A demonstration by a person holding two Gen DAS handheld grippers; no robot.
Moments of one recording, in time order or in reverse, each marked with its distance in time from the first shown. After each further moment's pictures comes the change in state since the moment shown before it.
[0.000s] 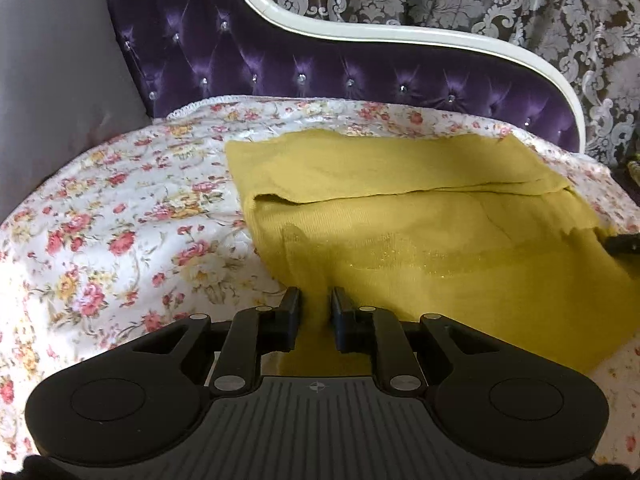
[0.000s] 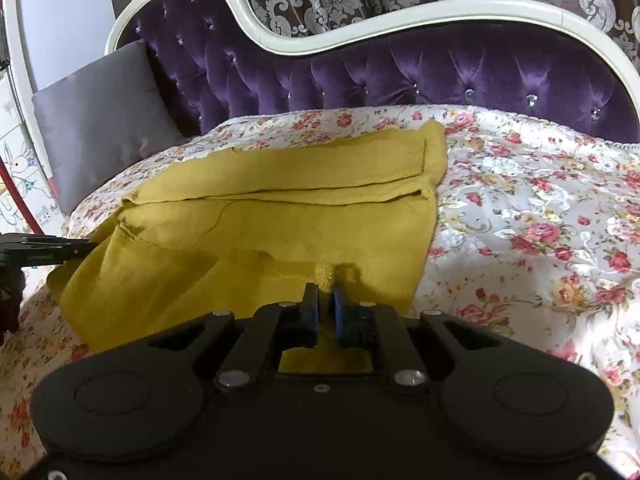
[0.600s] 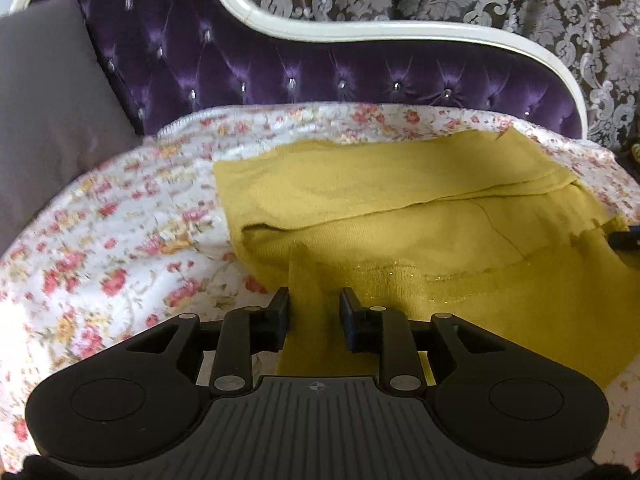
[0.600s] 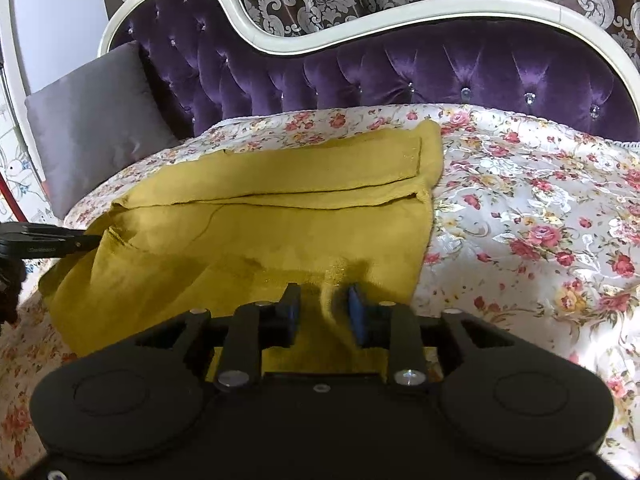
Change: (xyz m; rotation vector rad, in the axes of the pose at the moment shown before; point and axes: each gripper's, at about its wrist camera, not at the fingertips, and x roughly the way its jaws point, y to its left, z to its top) left arm 0.005 -0.011 0.016 0.087 -0.007 0.033; right arm 0.008 -0.002 0.003 0.004 -0.001 -0.018
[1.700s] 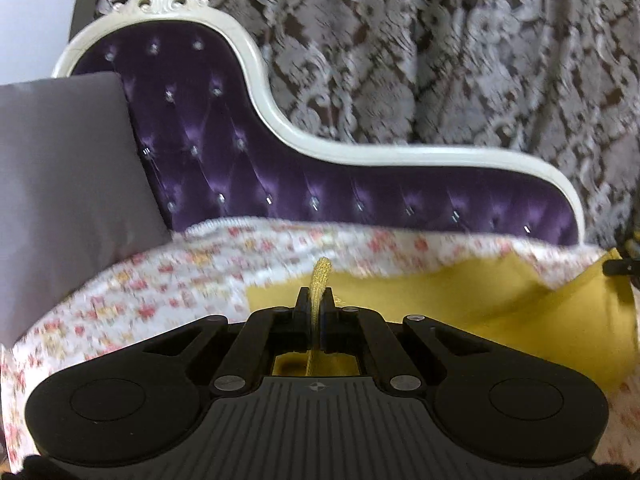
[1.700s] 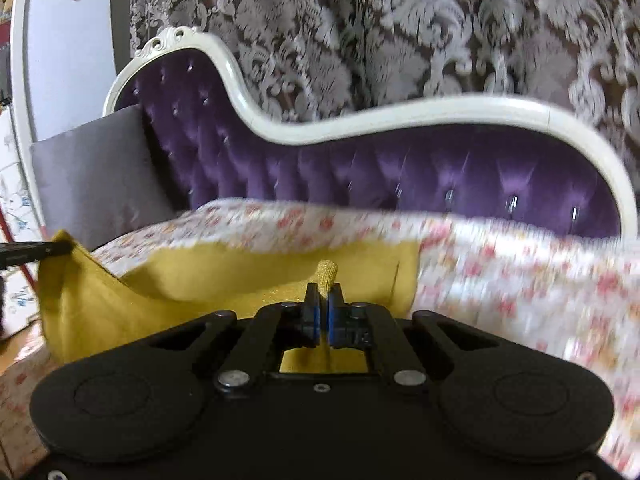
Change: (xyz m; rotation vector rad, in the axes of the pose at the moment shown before) left arm -0.050 0.024 0.051 -0.103 -0.286 0.026; right arm -0.030 -0.012 0.069 -0.056 -0.208 -0.040
